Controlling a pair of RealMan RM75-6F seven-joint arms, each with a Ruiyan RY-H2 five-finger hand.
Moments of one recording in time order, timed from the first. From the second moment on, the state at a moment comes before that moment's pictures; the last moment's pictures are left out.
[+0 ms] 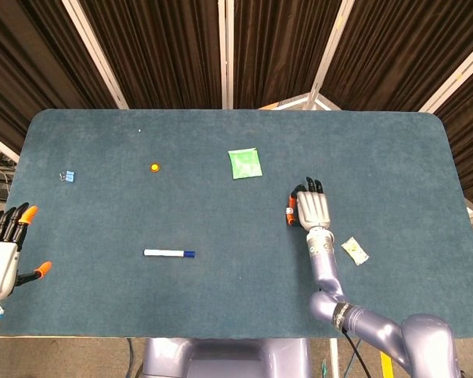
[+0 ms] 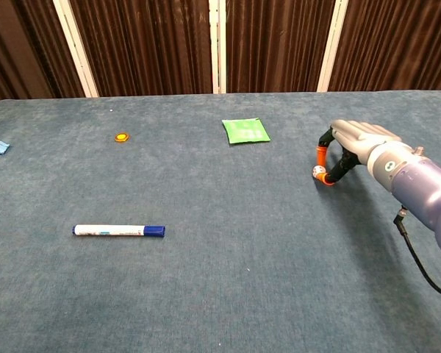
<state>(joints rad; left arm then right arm) -0.12 -1.18 -0.08 -1.61 1.48 1.50 0.10 0.76 -1.91 0.36 -0.97 -0.88 0.98 -0.41</state>
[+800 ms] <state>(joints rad) -0.11 -1.18 -0.07 -1.63 1.50 1.52 0.13 0.61 -1.58 0.30 -1.61 -1.01 1.23 -0.51</state>
